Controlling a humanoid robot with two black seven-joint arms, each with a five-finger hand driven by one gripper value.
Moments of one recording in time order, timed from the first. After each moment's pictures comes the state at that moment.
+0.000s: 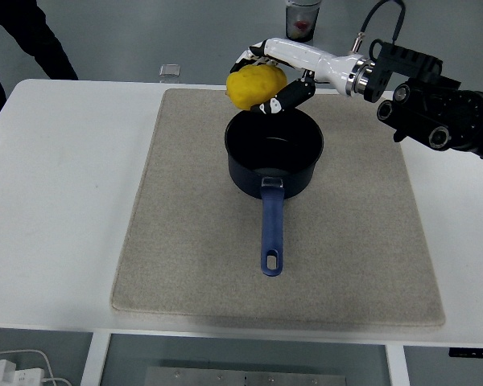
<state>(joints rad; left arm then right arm) 0.08 0.00 0.01 -0.10 0.05 -0.08 0.16 1.43 -0.09 -0.34 0.60 -0.65 0.00 0.59</state>
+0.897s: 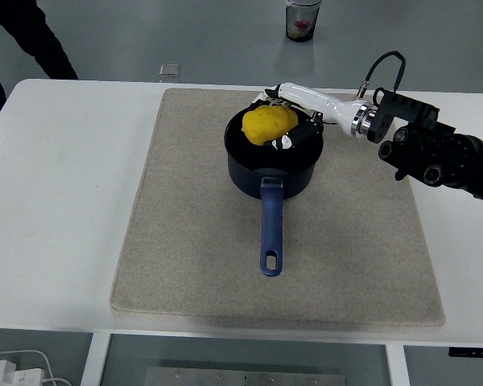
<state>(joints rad) 0.08 0.00 0.01 -0.10 0.05 -0.08 0.16 1.30 -0.11 -0.32 0.56 -0.66 -0.01 0.60</state>
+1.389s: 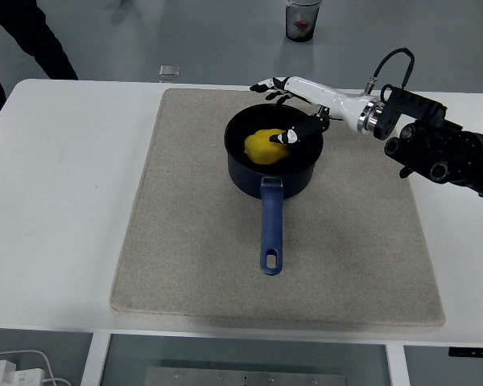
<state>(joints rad) 0.08 0.00 0.01 -0.10 0.05 -0.08 0.16 1.30 -0.13 -0.31 0.56 -0.65 -0.01 0.60</state>
